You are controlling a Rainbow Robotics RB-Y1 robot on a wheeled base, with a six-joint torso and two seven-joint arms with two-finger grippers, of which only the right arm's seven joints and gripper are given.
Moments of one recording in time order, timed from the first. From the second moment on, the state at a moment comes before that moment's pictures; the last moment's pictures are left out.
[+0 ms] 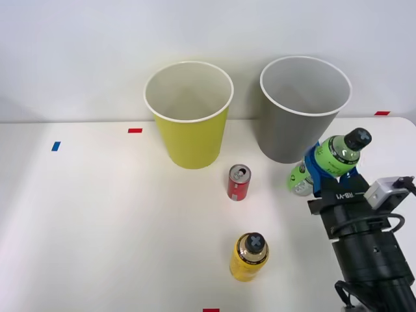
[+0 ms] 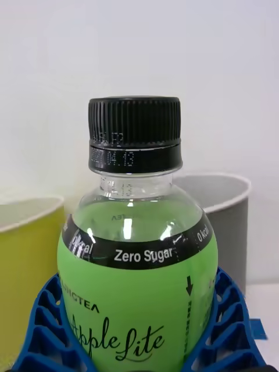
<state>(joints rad) 0.41 -0.19 0.15 -2.07 0.14 -0.30 1.13</state>
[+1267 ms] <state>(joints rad) -0.51 -0.38 0.35 -1.83 -0.29 0.19 1.02</state>
